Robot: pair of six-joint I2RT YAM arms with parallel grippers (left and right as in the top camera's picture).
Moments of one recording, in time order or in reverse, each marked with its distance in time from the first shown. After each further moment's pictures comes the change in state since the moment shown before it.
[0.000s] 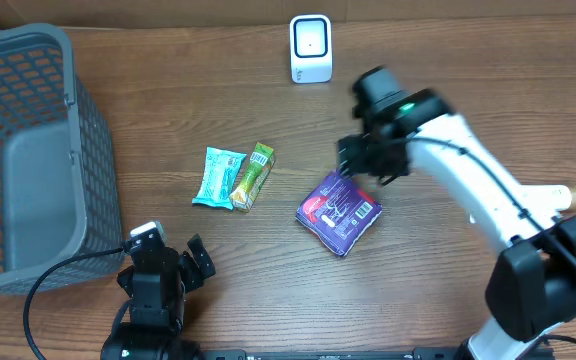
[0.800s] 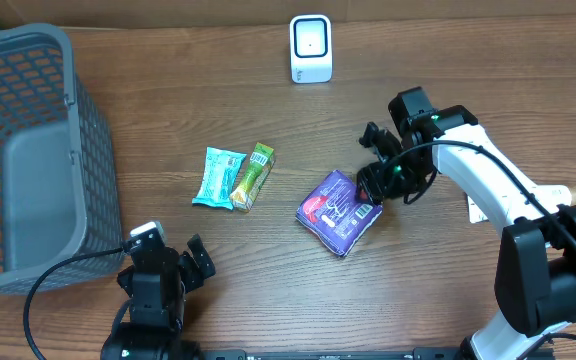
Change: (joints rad) left arm 0.000 0.000 0.000 0.000 0.000 0.000; right arm -0.105 -0.001 -0.223 0.023 -0.262 -0.404
